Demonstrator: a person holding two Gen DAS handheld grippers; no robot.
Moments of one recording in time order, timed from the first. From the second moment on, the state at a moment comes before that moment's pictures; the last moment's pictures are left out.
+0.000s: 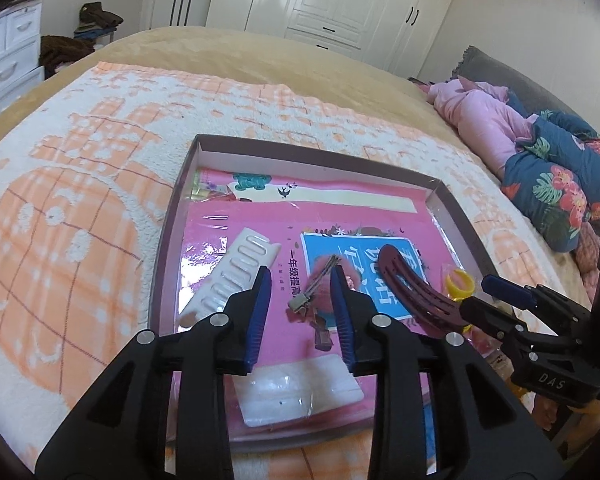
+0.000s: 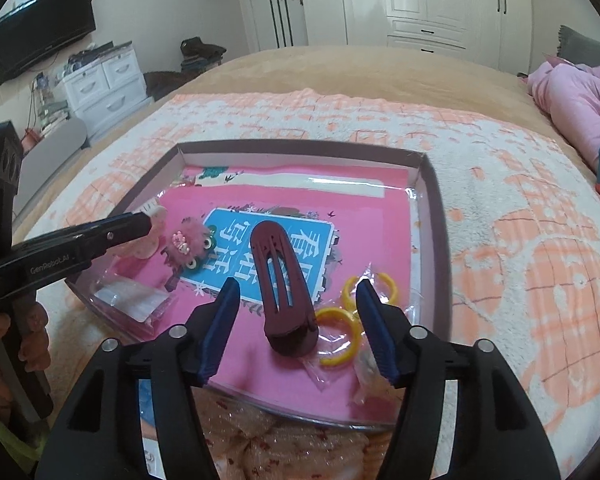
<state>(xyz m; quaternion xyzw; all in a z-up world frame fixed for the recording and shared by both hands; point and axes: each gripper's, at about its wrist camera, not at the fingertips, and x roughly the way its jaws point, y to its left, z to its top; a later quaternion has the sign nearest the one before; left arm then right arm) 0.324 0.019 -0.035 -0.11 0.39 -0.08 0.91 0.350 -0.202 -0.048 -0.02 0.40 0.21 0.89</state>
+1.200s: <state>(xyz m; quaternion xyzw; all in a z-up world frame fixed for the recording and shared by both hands) 0.236 -0.001 0.007 -0.07 0.30 -0.08 0.95 0.284 -0.247 -0.003 -0.01 0.31 0.16 0.94</state>
